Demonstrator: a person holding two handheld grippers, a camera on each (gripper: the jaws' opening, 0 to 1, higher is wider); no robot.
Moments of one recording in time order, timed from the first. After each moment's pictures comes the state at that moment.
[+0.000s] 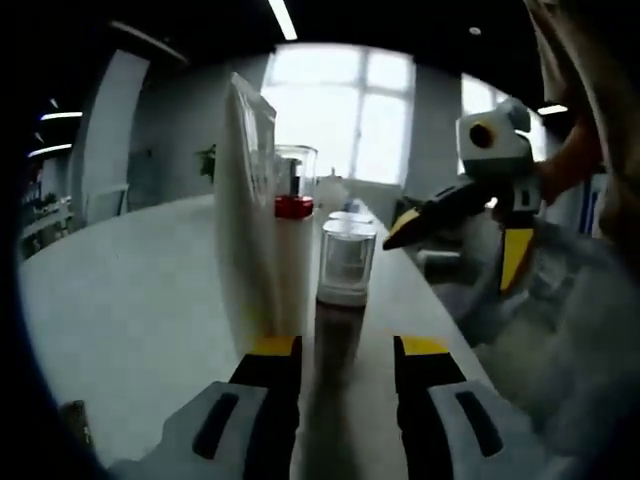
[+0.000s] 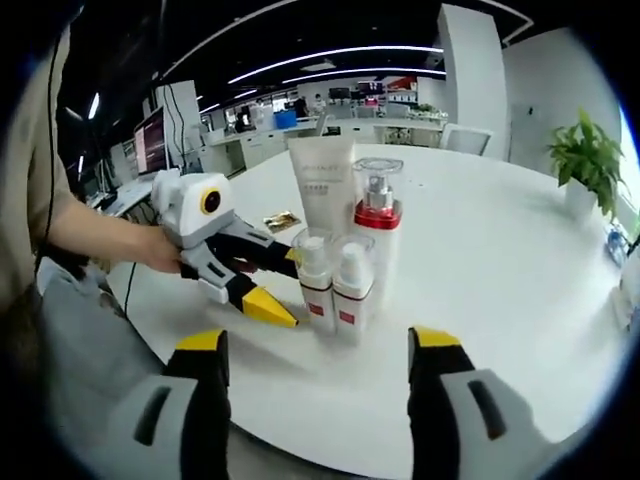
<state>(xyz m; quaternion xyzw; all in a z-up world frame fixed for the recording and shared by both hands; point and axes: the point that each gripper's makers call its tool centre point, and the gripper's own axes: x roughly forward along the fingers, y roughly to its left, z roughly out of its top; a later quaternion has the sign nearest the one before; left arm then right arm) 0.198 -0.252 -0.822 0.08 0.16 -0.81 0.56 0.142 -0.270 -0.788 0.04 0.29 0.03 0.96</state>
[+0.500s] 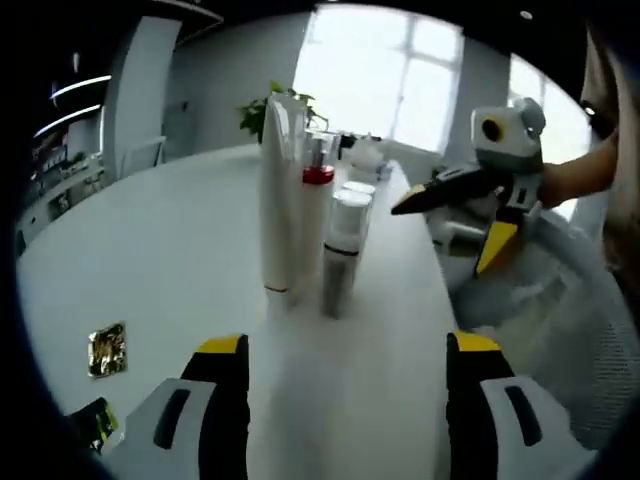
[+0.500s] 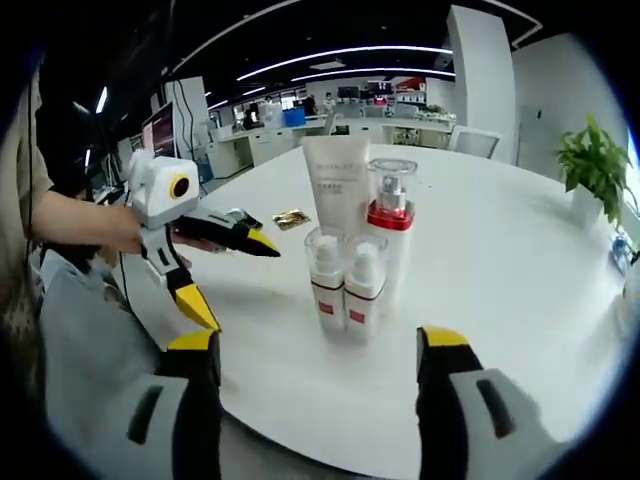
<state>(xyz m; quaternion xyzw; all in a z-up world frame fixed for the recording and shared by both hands) 0.208 -0.180 -0.812 0.13 0.24 -0.74 0.62 0.140 -0.260 -0.787 0.03 0.29 0.05 0.95</state>
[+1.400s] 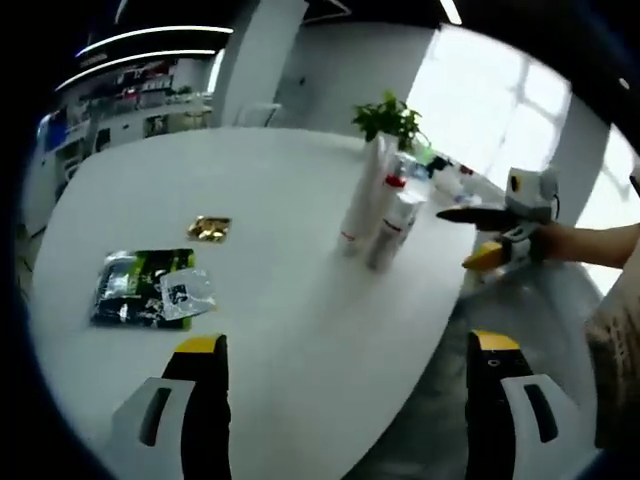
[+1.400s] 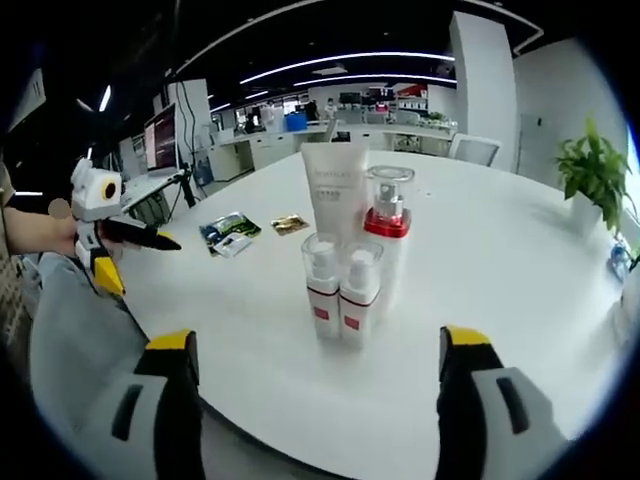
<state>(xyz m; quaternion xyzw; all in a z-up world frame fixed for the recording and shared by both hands) 0.213 -0.054 -0.784 0.03 0.33 -0.57 0.75 0.141 -0.260 -0.781 0.01 0.28 0.05 0.96</state>
